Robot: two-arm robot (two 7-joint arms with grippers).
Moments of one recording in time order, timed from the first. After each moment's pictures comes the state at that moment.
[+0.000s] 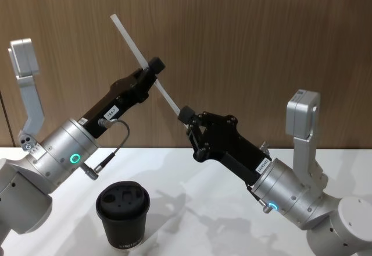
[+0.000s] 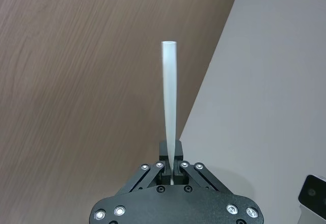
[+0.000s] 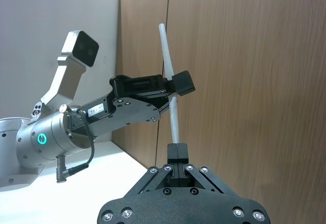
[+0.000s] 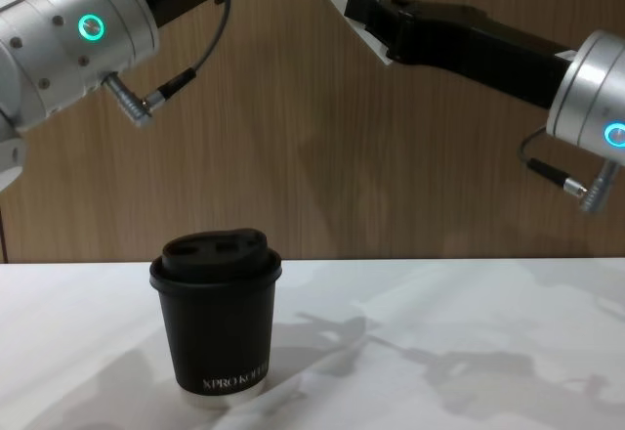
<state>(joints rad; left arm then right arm) -0.52 0.27 0.37 -1.42 -1.06 0.07 -0.57 0.37 0.21 -0.33 -1.49 0.42 -0.10 0.63</state>
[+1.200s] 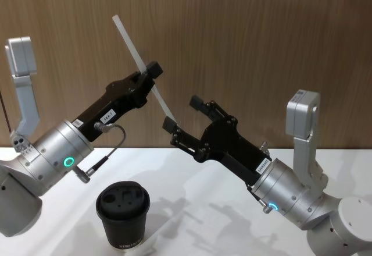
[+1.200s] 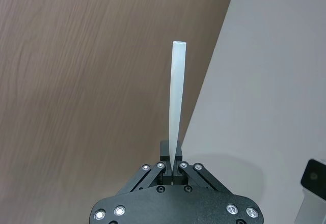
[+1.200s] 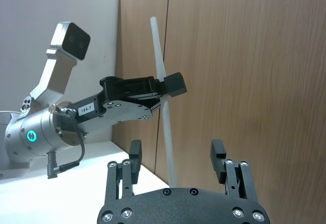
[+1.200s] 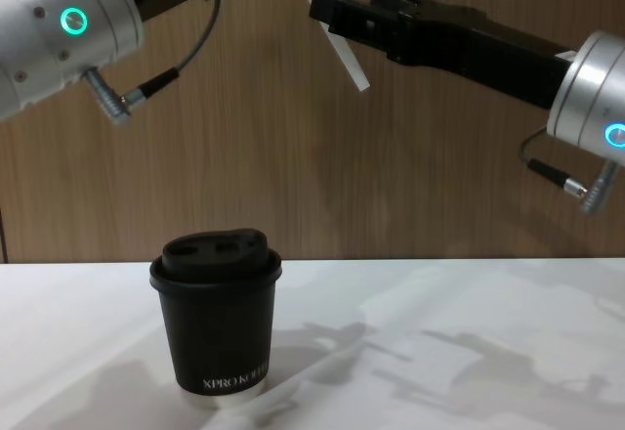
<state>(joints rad) -0.51 0.34 0.40 -1.49 -1.04 0.06 -0.52 0.37 0.21 -0.33 -1.49 0.42 -0.10 0.63</state>
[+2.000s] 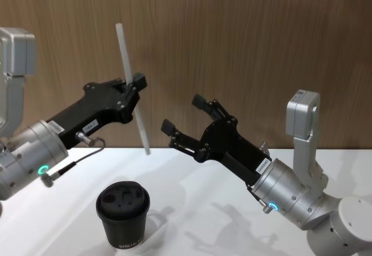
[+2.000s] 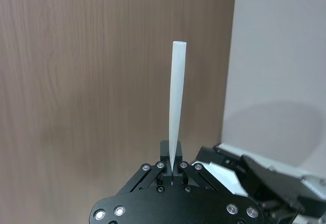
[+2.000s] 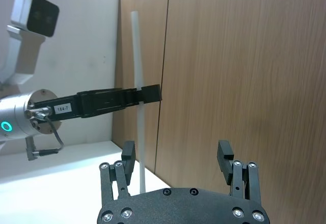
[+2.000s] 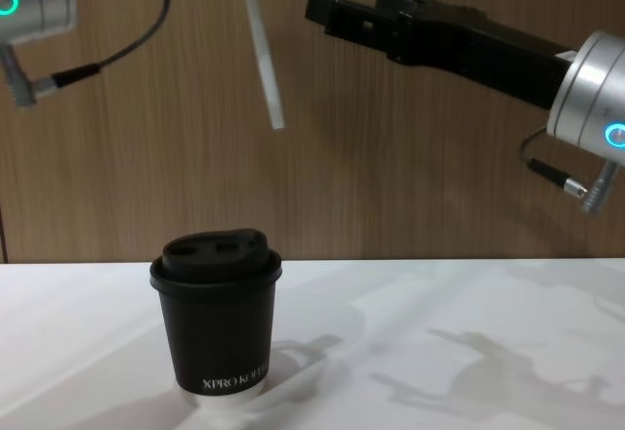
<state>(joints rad) -0.47 0.52 0.42 -1.68 -0.81 0.08 -0.37 0.37 0.21 -0.33 -1.49 0.42 -0.10 0.63</state>
